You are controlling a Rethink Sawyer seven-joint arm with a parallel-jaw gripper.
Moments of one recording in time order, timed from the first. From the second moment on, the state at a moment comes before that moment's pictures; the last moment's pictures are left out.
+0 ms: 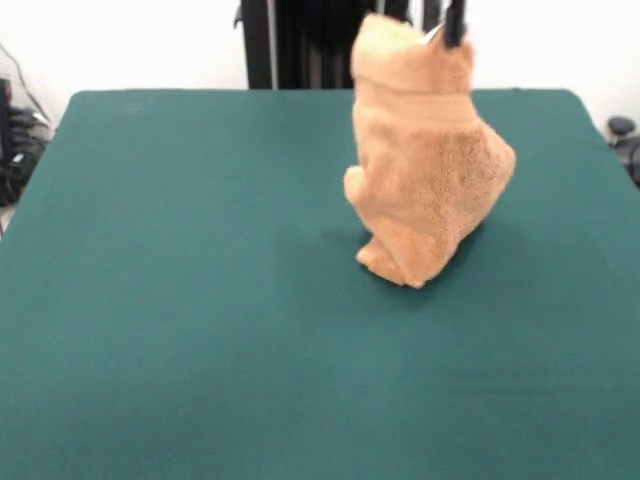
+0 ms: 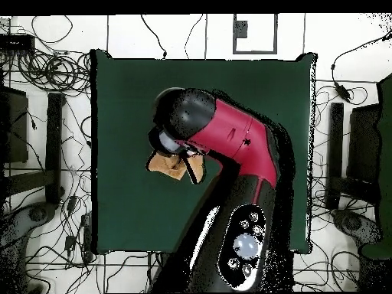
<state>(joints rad) 0.10 -0.57 -0.41 1.32 0.43 1.16 2.12</state>
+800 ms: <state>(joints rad) 0.13 -0.65 -0.41 1.32 0.51 1.20 2.27</state>
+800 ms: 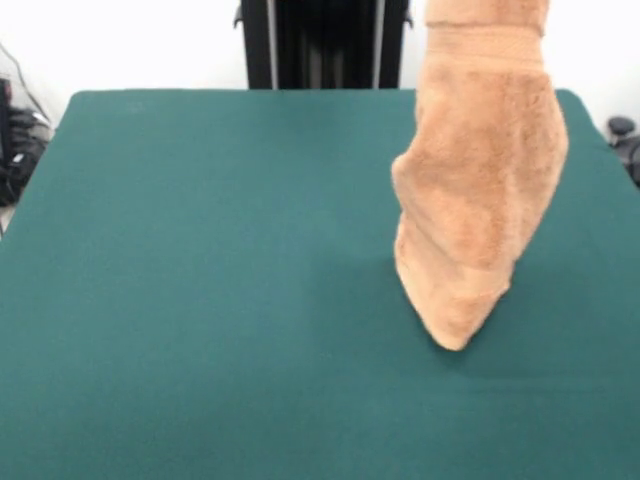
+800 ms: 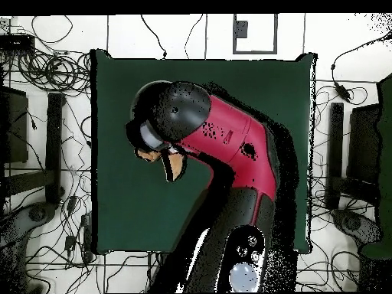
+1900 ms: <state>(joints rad) 0.21 -0.72 -0.41 1.32 0.57 1.32 2.49</state>
